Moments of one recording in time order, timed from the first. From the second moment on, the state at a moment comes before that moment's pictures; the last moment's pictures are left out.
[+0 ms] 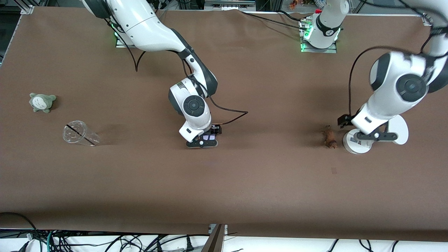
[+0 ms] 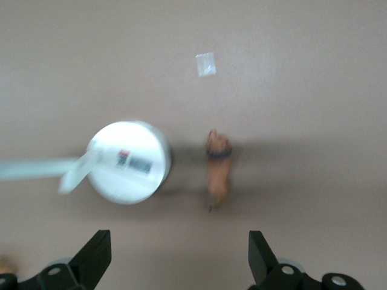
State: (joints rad) left arm 0.25 0.18 -0.35 -1.89 0.21 1.96 -0.15; right arm 0.67 0.86 -0.04 -1.40 0.04 2.26 0.57
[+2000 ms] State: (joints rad) left arm -0.01 0.00 -0.05 -1.66 0.05 1.57 -0.03; right arm 0.44 0.37 -0.21 -1.43 0.13 1.56 0.17
